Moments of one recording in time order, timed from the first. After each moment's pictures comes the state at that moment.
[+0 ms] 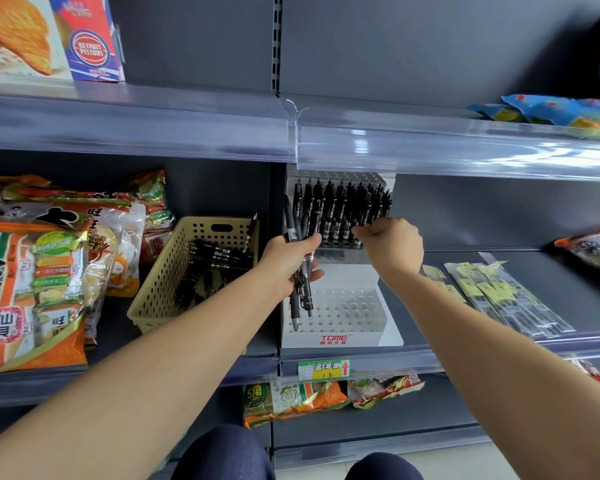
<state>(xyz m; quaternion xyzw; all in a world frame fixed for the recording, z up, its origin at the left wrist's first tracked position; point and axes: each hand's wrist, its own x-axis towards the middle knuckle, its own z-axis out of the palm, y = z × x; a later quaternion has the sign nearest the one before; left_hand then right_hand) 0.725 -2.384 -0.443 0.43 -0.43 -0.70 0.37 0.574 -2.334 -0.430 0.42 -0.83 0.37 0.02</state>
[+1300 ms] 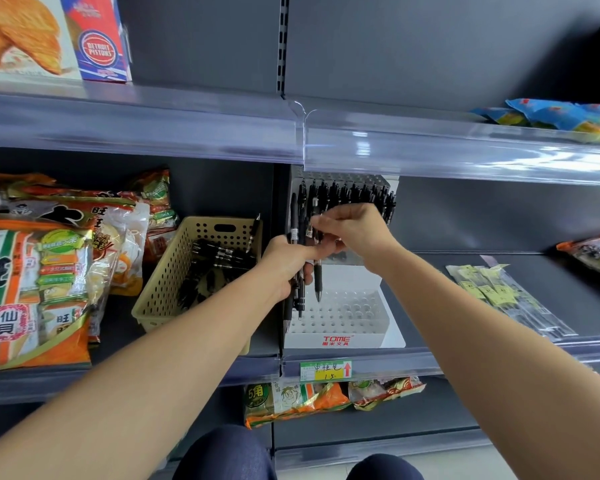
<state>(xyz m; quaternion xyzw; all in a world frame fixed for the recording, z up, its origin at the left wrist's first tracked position) 0.733 -2.388 -0.447 0.42 -0.51 -0.67 0.35 0.614 -2.345 -0.401 0.48 -0.65 0.50 -0.30</state>
